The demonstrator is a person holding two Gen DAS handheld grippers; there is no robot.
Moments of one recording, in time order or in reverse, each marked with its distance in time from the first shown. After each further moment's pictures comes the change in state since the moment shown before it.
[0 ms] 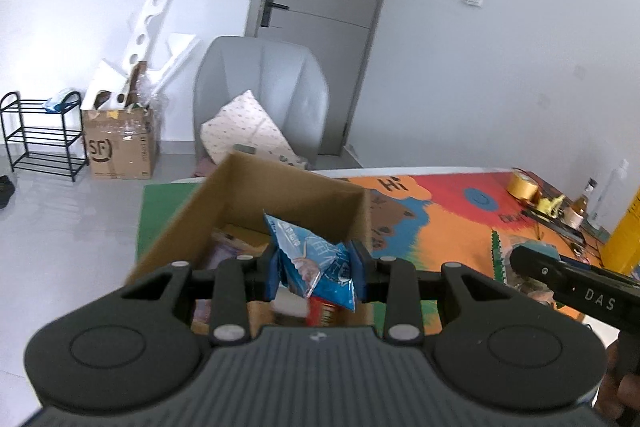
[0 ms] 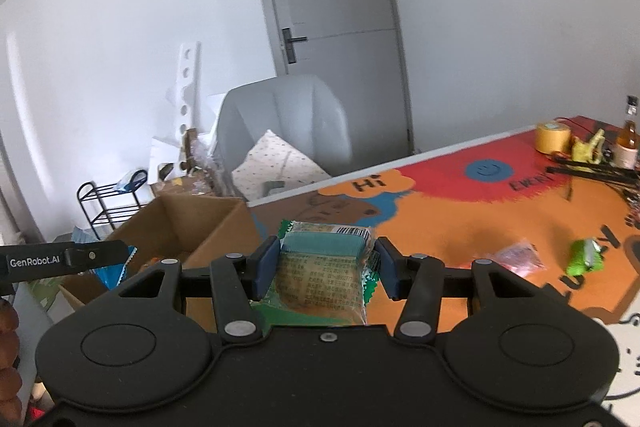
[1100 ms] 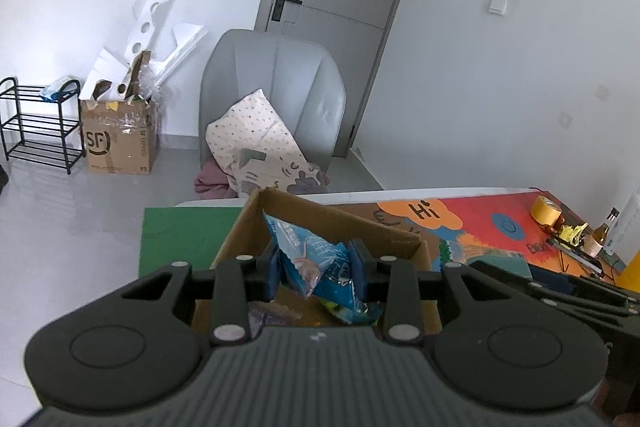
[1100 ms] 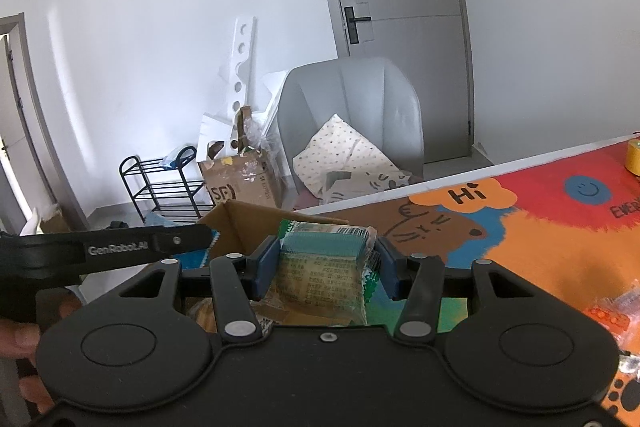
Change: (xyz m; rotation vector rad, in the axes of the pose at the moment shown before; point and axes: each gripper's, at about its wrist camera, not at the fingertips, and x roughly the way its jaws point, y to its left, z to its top) left arm 0.066 0.040 0.038 -0.043 0.015 -0.020; right arm 0.066 0.074 0.029 -0.064 0.065 0.141
